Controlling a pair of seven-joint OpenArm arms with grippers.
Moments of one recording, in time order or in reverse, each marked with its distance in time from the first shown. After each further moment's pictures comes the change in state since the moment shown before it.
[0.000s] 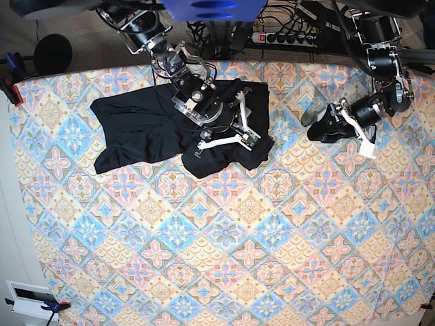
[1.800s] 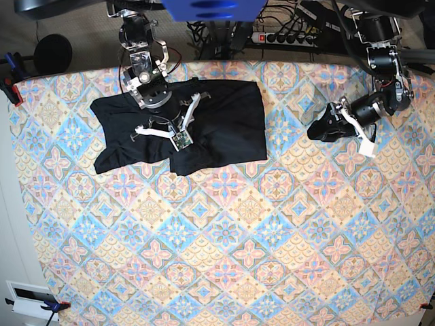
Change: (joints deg) left arm 0.3 0.0 0.0 -0.1 0.0 -0.1 -0.2; right arm -16.2 -0.3 23.7 15.5 -0.2 -0.1 5.4
